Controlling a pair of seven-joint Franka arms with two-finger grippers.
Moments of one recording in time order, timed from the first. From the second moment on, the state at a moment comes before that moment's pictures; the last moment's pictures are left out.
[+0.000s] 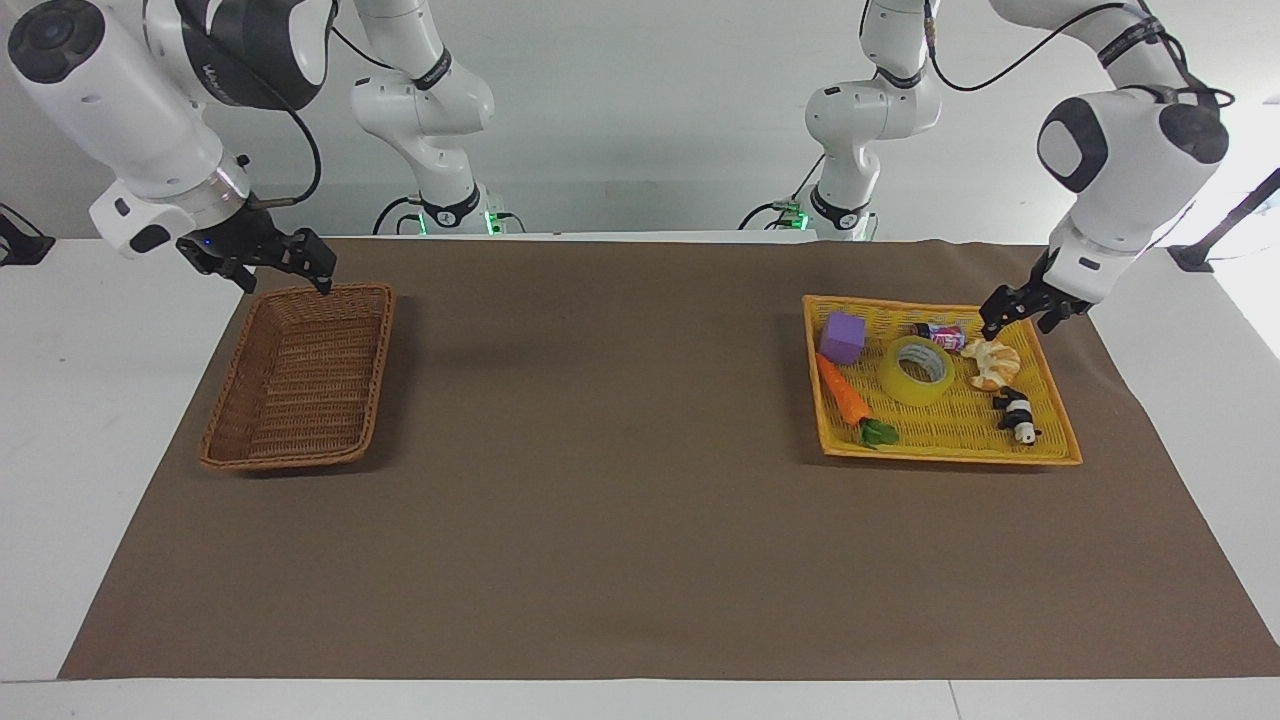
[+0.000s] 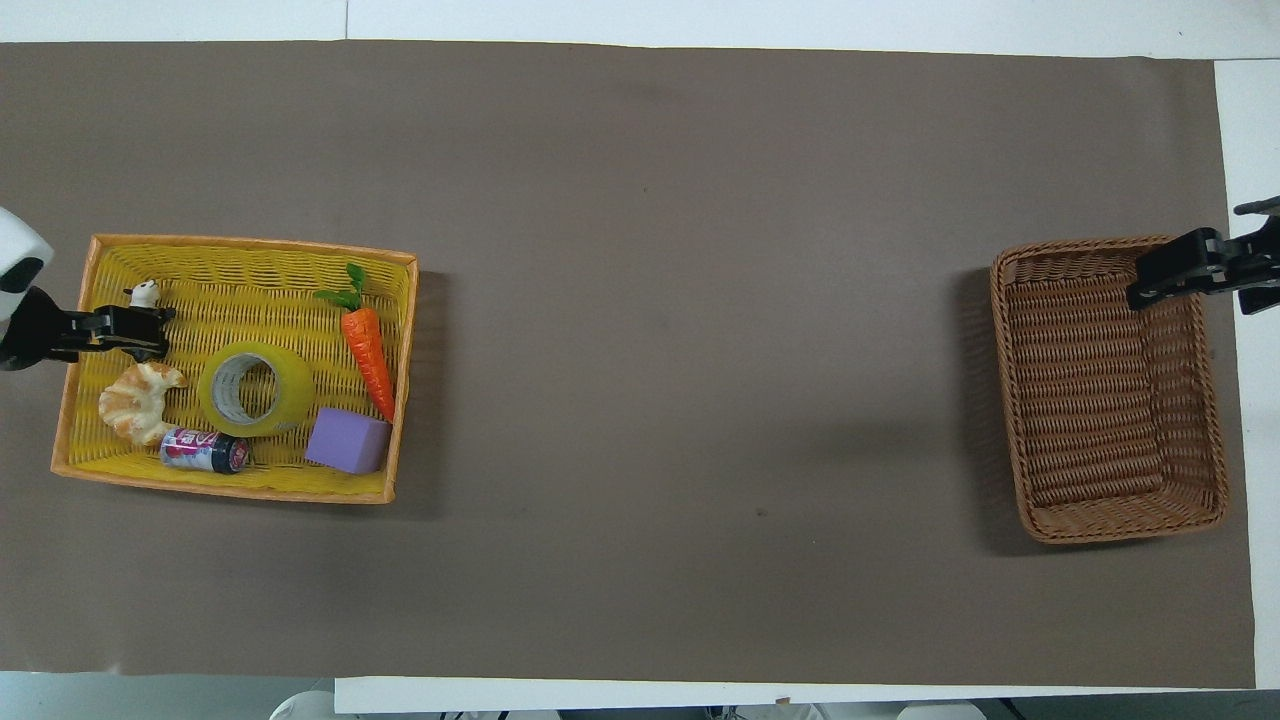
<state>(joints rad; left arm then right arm) 0.03 -0.11 0.01 -2.16 0.01 2.04 0.02 0.04 0.05 -0.14 -1.58 0.00 1.46 -0.04</state>
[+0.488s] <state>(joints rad) 0.03 -0.08 0.01 -2.27 0.01 2.18 0.02 0.04 0.05 -0.14 -1.58 0.00 1.46 -0.04</state>
